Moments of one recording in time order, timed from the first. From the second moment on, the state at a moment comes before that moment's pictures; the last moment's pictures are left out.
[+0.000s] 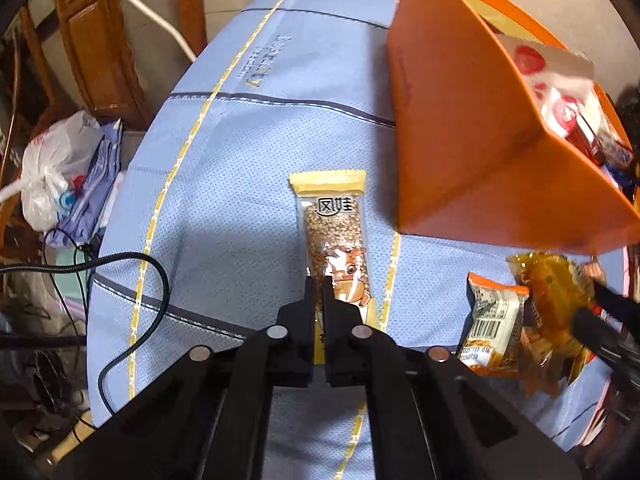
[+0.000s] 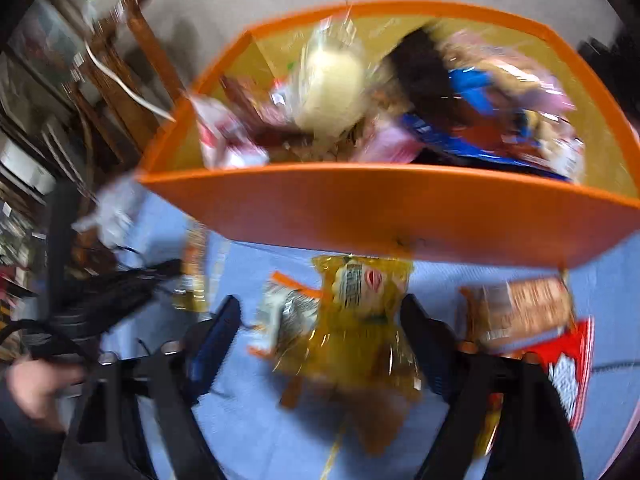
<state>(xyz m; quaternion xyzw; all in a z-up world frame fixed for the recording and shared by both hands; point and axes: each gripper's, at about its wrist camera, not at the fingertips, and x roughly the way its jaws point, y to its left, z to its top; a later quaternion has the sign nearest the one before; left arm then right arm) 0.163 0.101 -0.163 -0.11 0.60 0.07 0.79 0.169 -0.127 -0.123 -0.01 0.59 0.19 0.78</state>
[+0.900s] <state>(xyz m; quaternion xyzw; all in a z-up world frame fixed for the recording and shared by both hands) 0.118 0.074 -0.130 -0.09 0.61 0.08 0.79 0.108 -0.212 -0.059 0.06 0.55 0.22 0.80</state>
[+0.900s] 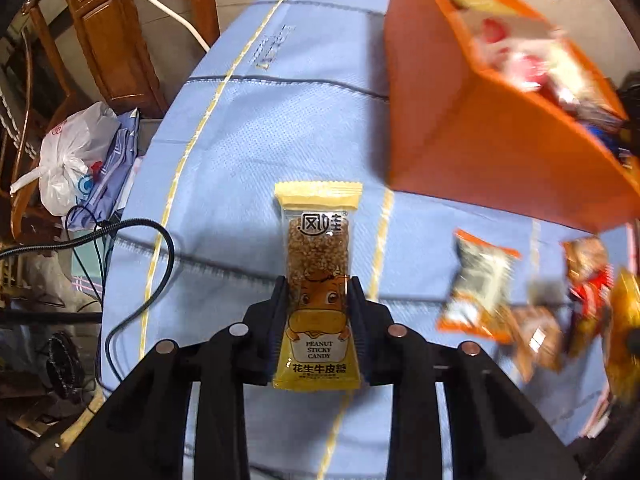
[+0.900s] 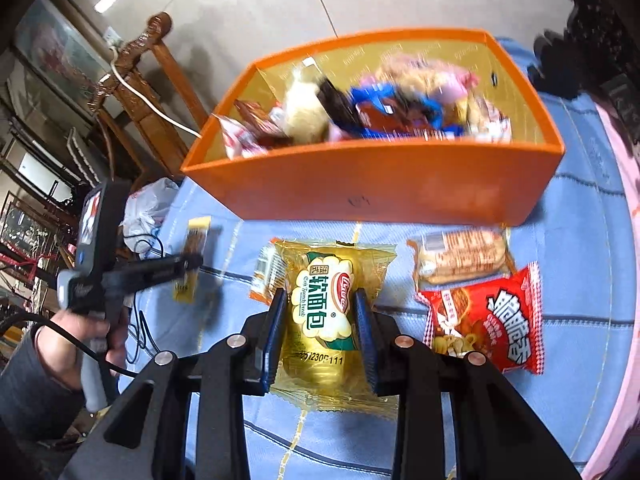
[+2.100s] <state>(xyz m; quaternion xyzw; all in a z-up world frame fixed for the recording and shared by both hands) 0.269 -0.055 0.005 -0.02 0.48 -0.01 0.87 0.240 -0.246 0.020 0.07 0.44 0.18 0.88</state>
